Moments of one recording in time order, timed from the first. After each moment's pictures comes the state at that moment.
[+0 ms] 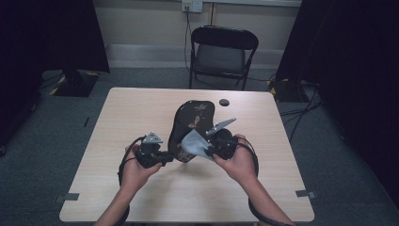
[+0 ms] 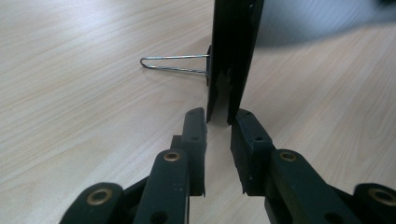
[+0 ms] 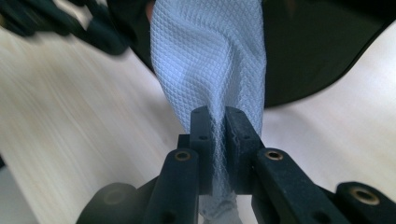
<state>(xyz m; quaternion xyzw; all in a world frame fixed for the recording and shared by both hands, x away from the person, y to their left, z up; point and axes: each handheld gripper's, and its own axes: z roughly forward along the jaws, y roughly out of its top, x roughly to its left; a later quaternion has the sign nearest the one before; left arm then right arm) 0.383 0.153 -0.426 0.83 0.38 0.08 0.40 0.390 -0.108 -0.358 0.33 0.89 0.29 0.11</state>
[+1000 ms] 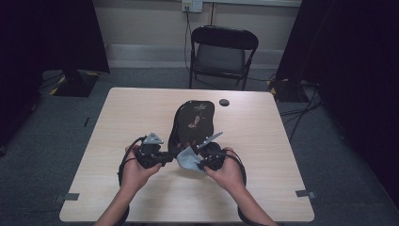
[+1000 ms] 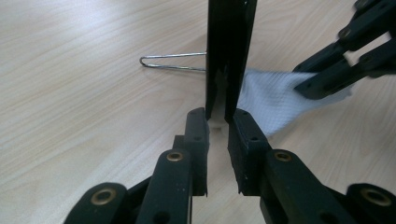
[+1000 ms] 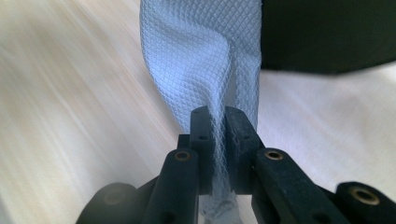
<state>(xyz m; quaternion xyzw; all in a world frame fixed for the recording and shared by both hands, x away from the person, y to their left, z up) 0.382 0.152 -0.425 0.83 0.38 0.08 0.40 0.392 -0.089 -0.427 0.34 0.90 0.26 0.05</state>
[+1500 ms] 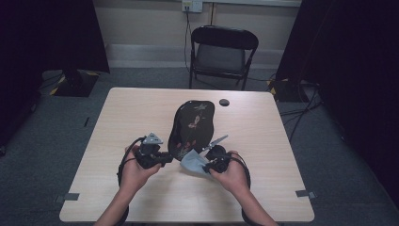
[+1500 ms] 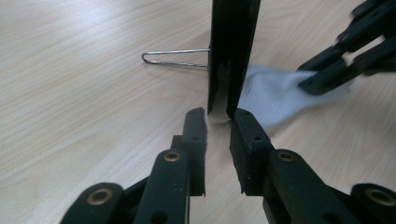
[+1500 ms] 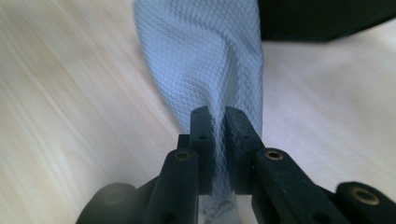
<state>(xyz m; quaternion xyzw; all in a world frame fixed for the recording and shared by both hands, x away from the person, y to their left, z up) 0.381 0.155 -0.426 0.83 0.38 0.08 0.40 0.392 -0.106 -0.441 0.36 0.90 0.25 0.04</state>
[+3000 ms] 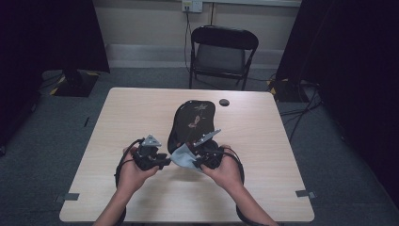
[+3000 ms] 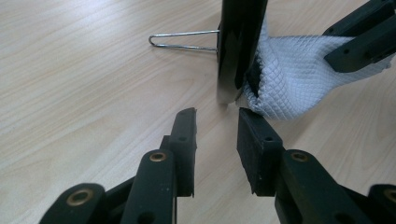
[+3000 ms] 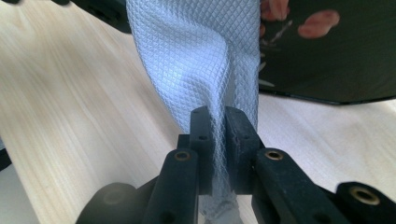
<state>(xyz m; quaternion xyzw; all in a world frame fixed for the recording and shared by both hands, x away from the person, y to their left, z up) 0.380 0.161 -0.433 0.84 0.38 0.08 0.38 0.389 -0.080 -0.410 0.32 0.90 0.28 0.05</state>
